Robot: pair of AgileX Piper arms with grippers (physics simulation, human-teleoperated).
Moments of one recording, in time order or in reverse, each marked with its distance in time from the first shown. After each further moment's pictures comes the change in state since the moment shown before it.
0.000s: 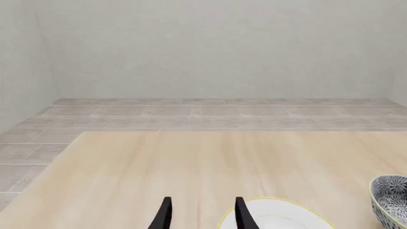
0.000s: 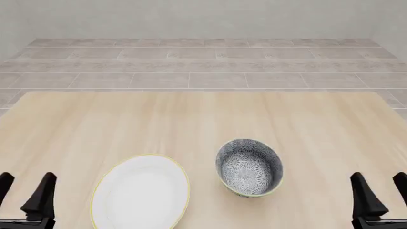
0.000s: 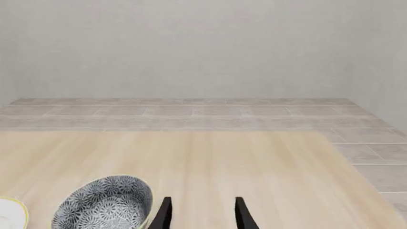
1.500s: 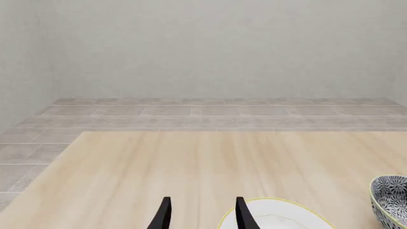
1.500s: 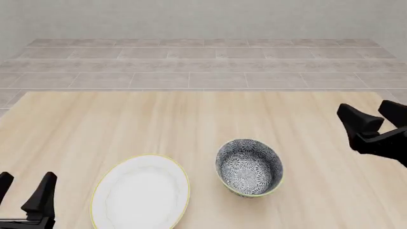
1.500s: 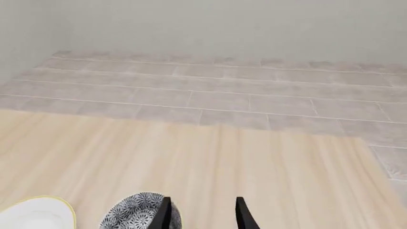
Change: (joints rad) left arm 0.000 0.005 -0.003 -0.001 0.000; right arm 0.145 0.594 -0.594 0.234 0.020
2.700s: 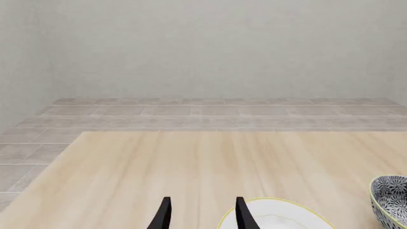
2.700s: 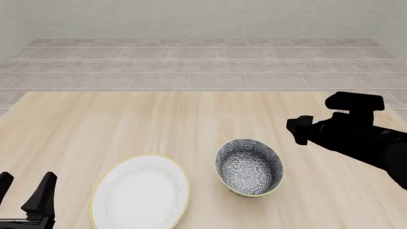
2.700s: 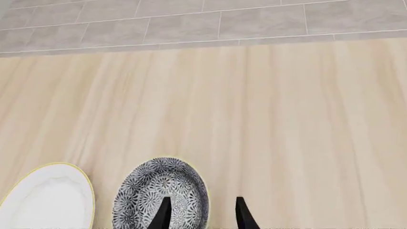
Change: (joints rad) left arm 0.000 0.000 0.000 0.000 0.000; right arm 0.096 0.455 -0.096 0.067 0.210
